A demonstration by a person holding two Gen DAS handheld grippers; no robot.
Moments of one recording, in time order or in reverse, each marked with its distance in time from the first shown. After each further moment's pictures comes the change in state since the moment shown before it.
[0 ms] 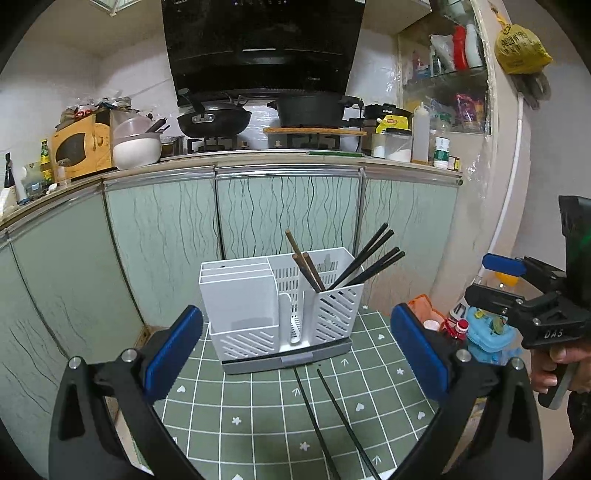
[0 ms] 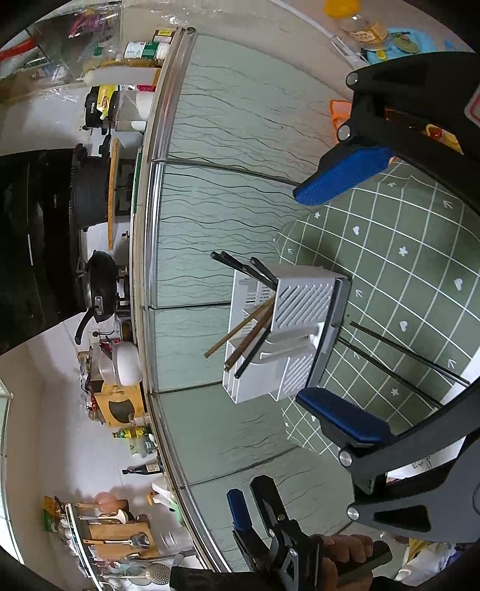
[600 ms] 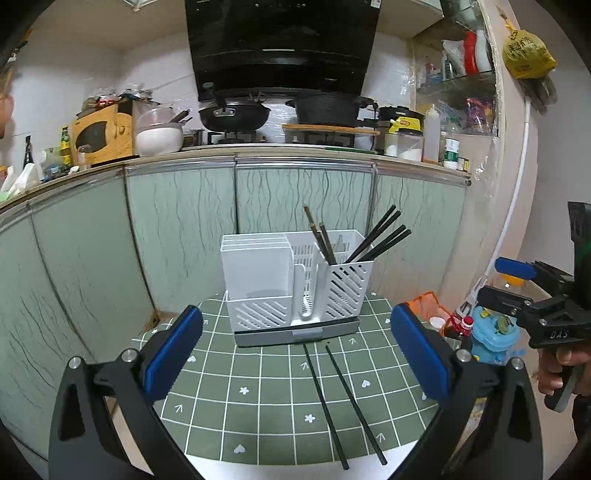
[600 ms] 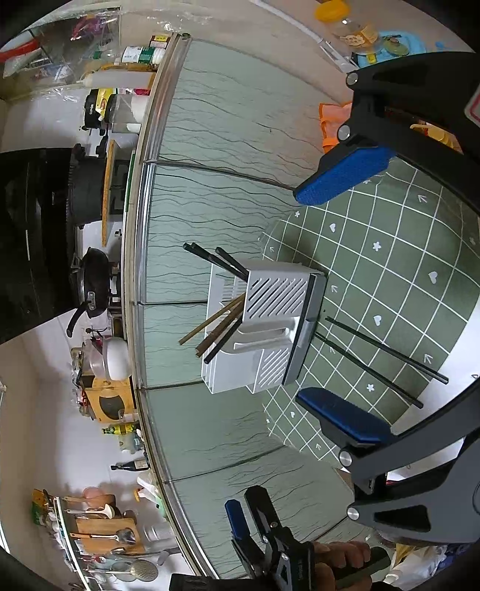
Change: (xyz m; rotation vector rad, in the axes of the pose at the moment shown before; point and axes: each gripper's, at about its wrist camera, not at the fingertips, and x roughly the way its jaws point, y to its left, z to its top) left arm -0.027 0.007 -0.039 -0.048 -0.008 0.052; right arm -0.019 0.016 -0.035 -0.028 0.013 -0.017
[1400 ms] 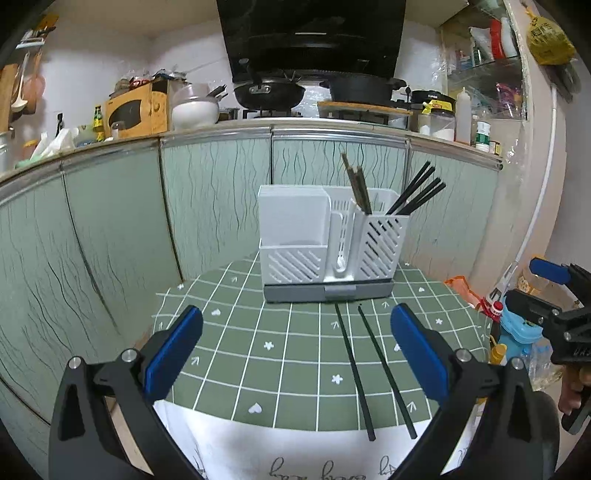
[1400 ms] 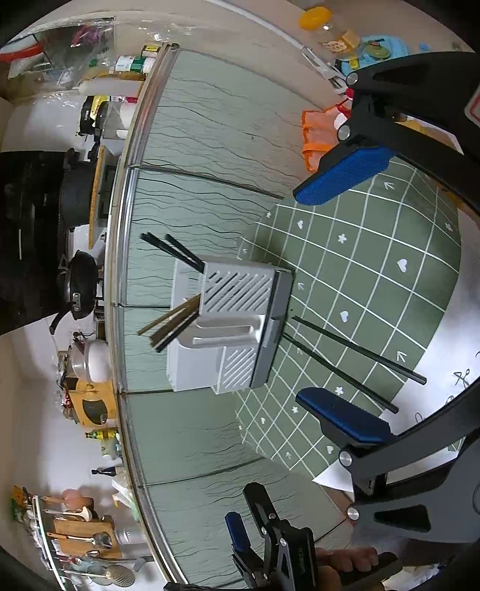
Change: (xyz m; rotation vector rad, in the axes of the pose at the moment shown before) left arm 0.002 0.009 -0.066 -0.042 0.050 0.132; right arm 0.006 0.030 -0.058 -0.022 0.027 -0.064
